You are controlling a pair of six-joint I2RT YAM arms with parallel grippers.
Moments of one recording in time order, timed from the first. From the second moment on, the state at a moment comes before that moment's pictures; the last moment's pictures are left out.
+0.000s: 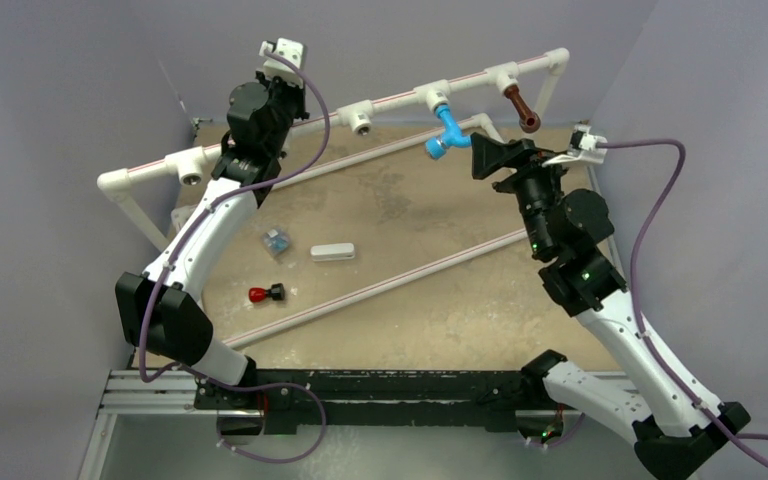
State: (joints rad) left arm -0.32 1.53 1.47 0.17 -0.10 0.16; right arm 0.55 0.89 1.03 0.09 0.35 0.49
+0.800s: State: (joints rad) left arm -0.32 1.53 1.47 0.17 -0.10 0.16; right arm 0.70 0.96 1.13 -0.10 0.08 -0.91
